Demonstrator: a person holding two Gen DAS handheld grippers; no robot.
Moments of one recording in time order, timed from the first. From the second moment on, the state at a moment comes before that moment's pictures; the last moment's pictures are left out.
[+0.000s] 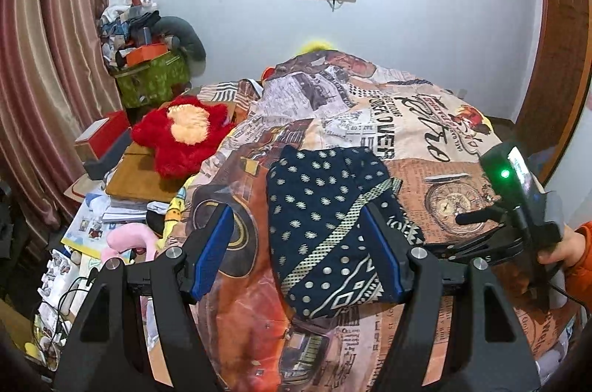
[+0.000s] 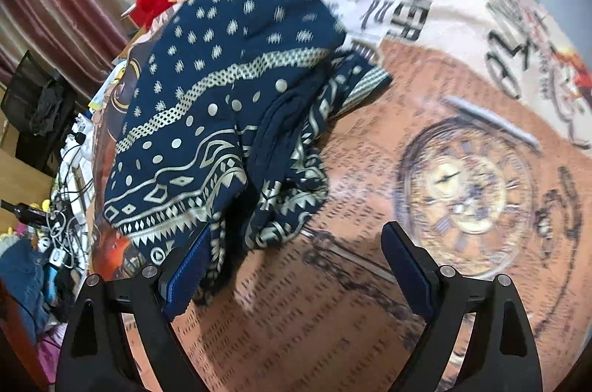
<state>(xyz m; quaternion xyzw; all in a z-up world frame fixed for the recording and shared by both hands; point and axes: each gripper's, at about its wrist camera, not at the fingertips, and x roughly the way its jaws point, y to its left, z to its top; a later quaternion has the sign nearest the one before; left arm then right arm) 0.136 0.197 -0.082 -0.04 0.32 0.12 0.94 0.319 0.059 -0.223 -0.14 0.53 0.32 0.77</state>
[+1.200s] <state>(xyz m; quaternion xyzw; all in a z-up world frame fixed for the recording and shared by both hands) 0.019 0.130 0.024 -0.05 0.09 0.13 0.99 0.094 -0.025 0.016 0.01 0.07 0.33 0.94</state>
